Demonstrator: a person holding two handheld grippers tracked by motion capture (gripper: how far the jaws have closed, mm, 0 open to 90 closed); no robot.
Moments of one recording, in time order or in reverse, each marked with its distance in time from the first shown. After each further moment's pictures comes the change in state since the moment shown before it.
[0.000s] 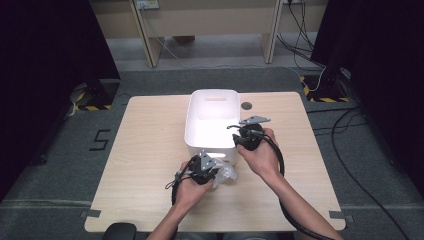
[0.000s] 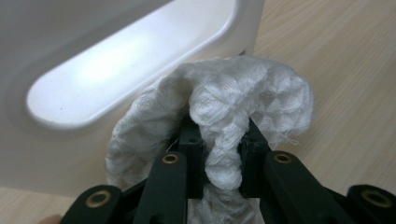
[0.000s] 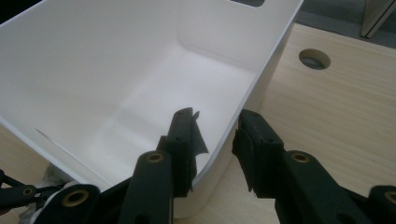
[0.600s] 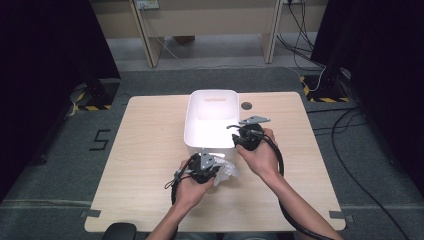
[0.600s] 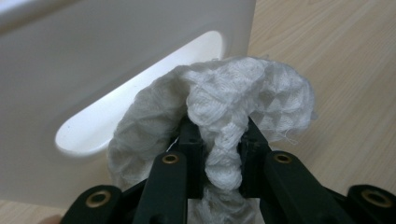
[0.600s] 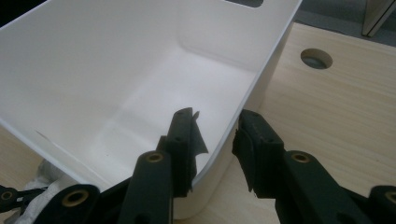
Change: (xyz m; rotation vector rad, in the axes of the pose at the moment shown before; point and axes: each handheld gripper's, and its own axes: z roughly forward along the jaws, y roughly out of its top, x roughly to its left) left arm -0.002 0.011 -0.012 -0.035 0.001 -0.002; right arm 0.001 0.000 0.001 -0.002 0.002 0.006
